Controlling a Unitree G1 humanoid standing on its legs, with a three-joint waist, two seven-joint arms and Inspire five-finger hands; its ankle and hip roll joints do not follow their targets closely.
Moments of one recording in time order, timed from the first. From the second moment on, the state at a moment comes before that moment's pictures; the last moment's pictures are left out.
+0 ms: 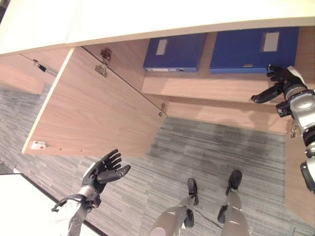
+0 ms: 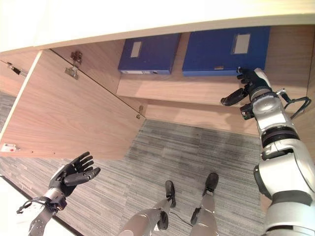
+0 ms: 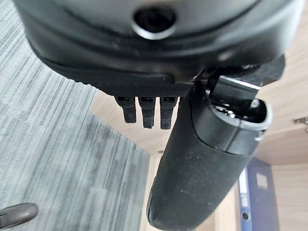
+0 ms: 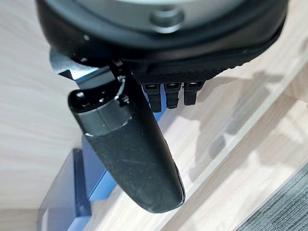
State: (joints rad) left arm 0.13 0.58 -0.05 0.39 -0.70 -0.05 -0.23; right arm -1.12 -0.84 0.54 1.12 0.20 0.01 0.07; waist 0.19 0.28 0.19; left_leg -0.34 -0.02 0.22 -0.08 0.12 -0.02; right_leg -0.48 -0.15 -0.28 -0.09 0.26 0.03
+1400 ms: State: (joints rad) left arm -0.05 0.21 0.08 1.39 -0.49 -0.06 -0.08; right arm 0.22 -0.15 -0.10 1.19 0.71 -0.07 0.10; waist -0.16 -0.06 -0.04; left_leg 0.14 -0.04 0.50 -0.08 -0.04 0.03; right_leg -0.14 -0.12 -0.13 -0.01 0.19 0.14
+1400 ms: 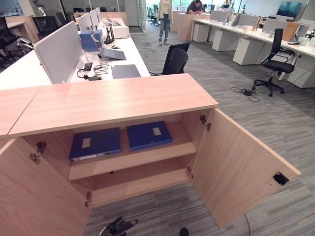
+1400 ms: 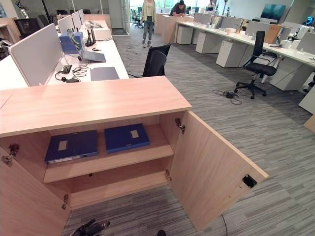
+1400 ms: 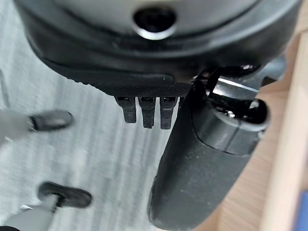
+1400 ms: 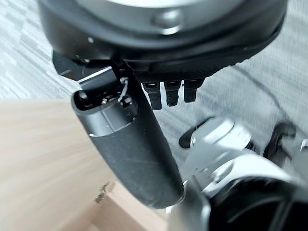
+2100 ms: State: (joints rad) left arm 0.01 0.31 0.15 1.40 -0.42 -0.03 -0.07; right arm 0.18 -0.35 -0.17 0.89 0.58 -0.10 -0.01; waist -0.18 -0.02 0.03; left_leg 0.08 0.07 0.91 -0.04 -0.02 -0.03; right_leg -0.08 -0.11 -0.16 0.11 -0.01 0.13
